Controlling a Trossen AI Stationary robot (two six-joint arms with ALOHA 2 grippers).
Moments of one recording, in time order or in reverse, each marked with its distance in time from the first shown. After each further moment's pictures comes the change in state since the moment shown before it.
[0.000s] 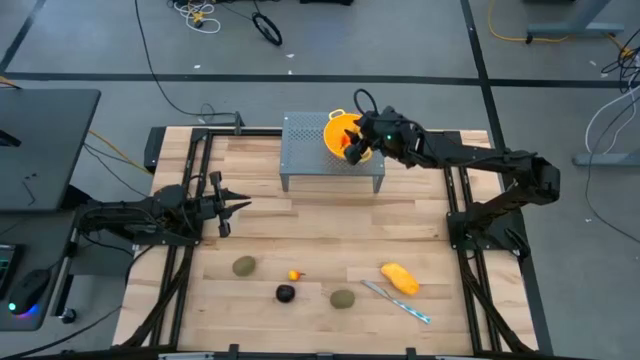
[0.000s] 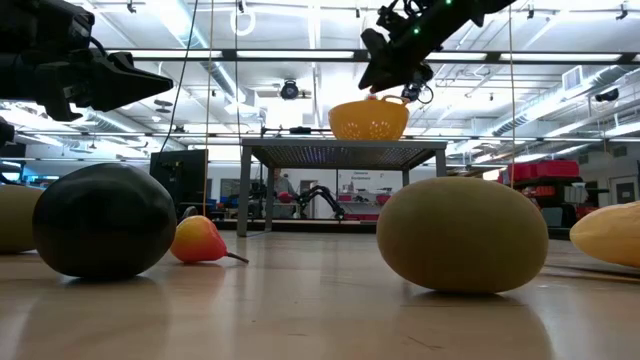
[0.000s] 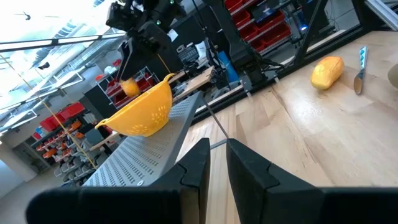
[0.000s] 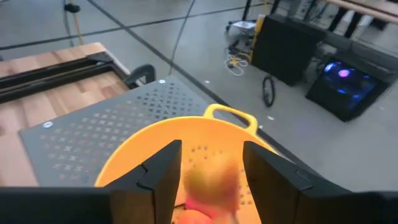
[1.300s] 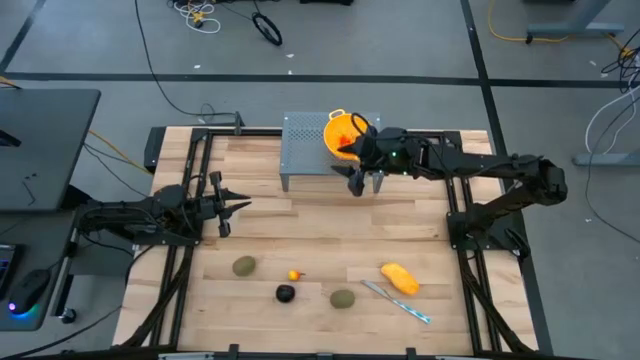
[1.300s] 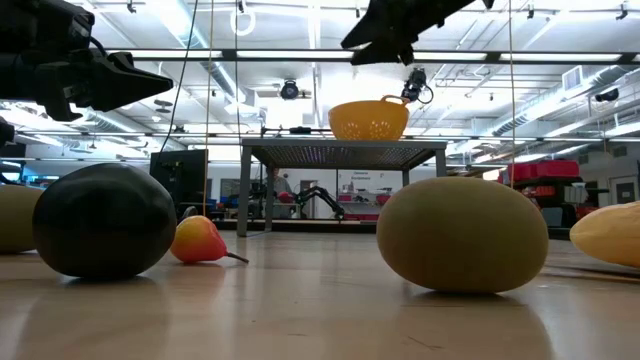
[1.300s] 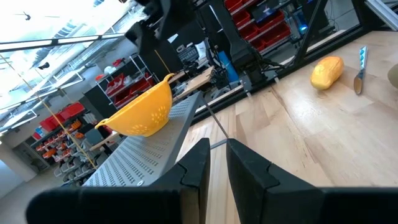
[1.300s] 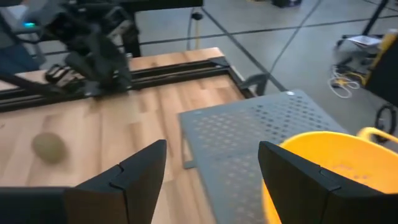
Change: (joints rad) left arm 0.000 0.000 0.000 0.000 0.000 0.000; right arm 0.145 -0.048 0.000 -0.020 -0.304 -0.027
